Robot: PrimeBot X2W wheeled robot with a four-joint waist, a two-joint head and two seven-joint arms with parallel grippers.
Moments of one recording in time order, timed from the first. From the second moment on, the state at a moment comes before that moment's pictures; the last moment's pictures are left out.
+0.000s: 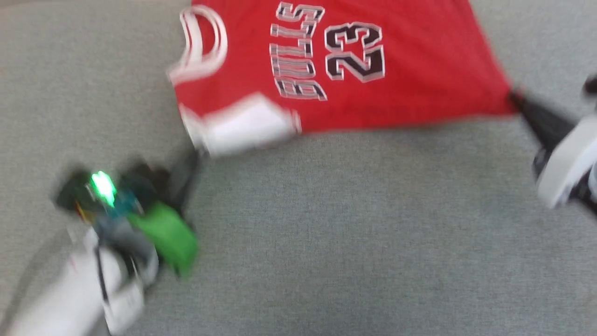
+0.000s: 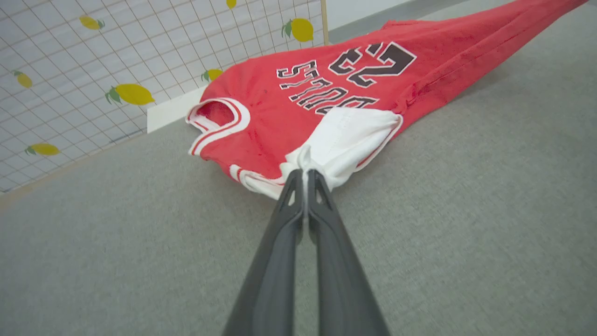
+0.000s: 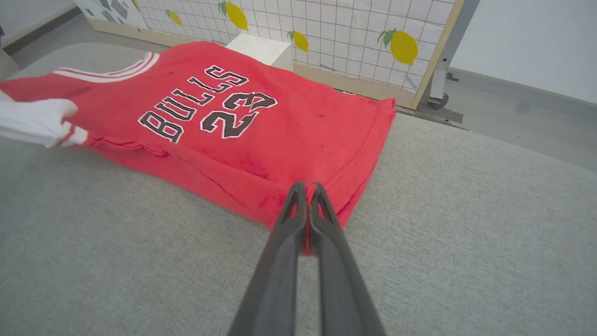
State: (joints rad) left arm -0.41 0.70 -0.62 -0.16 -0.50 0.12 0.05; right arm -0.50 -0.62 0.27 0.06 0.68 0.13 0.35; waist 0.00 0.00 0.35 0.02
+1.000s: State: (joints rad) left arm 0.08 0.84 -0.66 -0.34 -0.81 0.18 0.22; right arm 0.25 -0.48 -0.02 -0.15 0.68 0.13 0.58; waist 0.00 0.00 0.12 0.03
